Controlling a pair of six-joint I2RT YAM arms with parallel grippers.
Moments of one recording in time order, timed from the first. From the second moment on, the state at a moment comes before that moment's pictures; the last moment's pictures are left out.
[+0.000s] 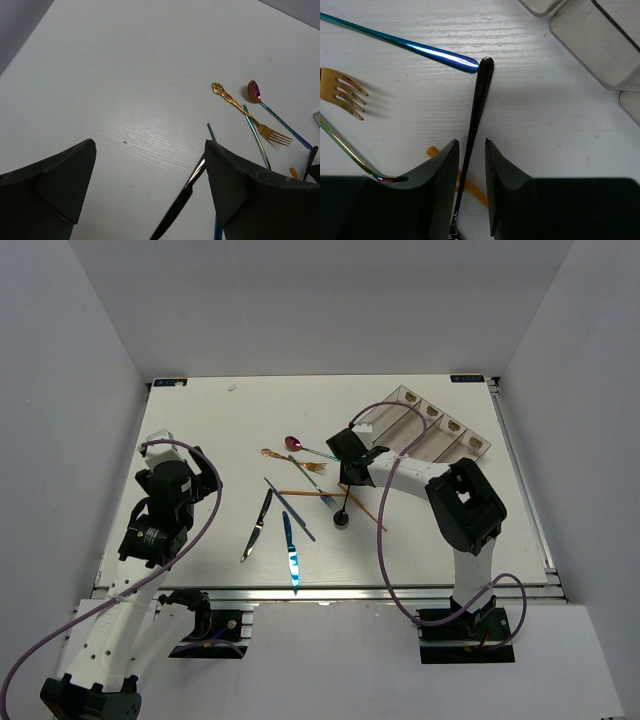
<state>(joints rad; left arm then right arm) -0.26 0.73 0.81 -0.52 -0.47 -0.42 0.72 1.95 1.30 -0.35 0.41 0.61</state>
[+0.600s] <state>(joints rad) -0.26 0.73 0.81 -0.52 -0.46 -0.42 0.73 2.01 1.34 -0.37 0.49 0.79</state>
